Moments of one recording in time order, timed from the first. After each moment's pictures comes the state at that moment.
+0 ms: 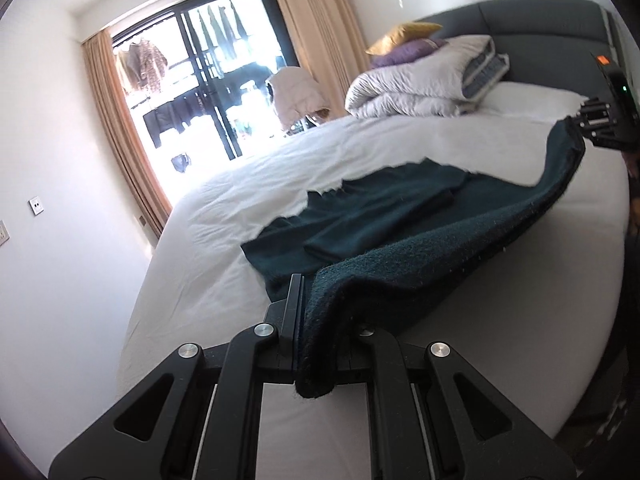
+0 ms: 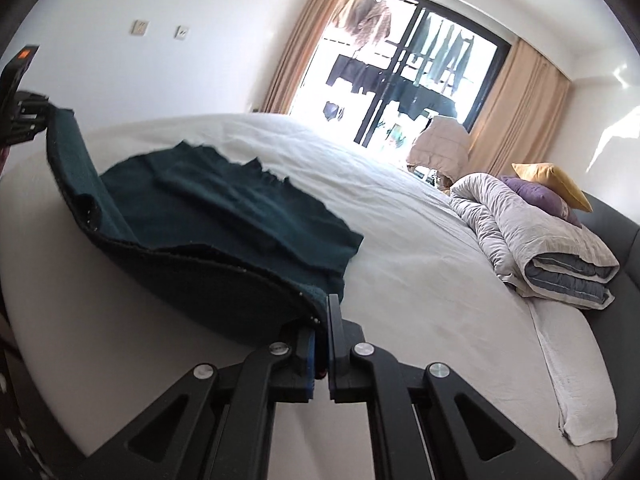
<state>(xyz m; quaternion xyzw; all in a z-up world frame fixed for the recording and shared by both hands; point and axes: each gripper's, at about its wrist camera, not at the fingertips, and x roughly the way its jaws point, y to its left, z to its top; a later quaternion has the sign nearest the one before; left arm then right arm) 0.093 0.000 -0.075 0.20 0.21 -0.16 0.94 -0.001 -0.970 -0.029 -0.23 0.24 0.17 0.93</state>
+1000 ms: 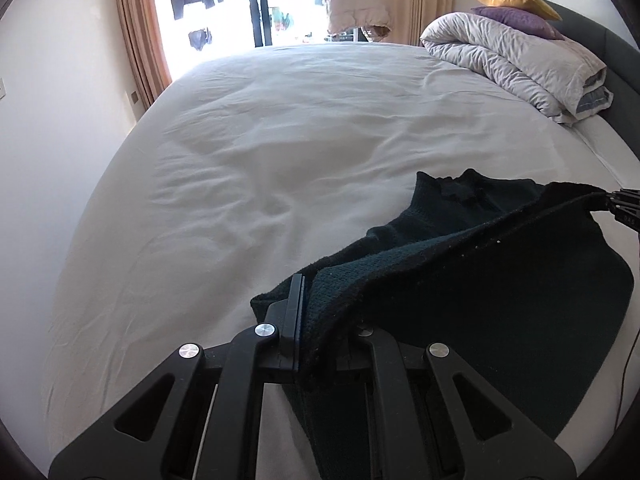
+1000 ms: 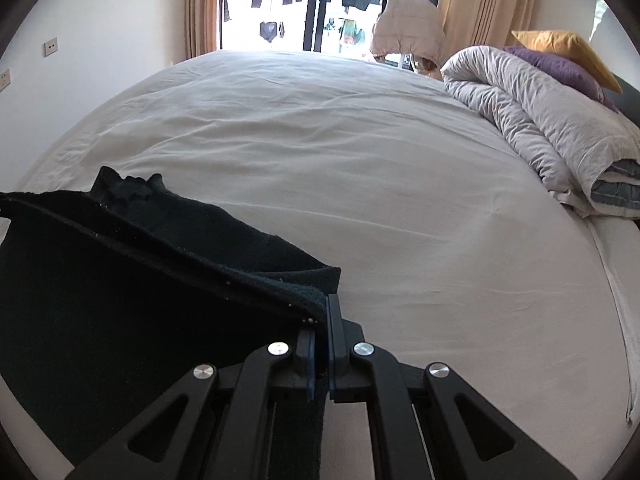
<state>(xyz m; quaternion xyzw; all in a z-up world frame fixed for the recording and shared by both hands) 0.477 0.015 -0.131 0.07 0.41 -0.10 0.90 0.331 -0.941 -0.098 -0.09 0.43 0.10 0.89</state>
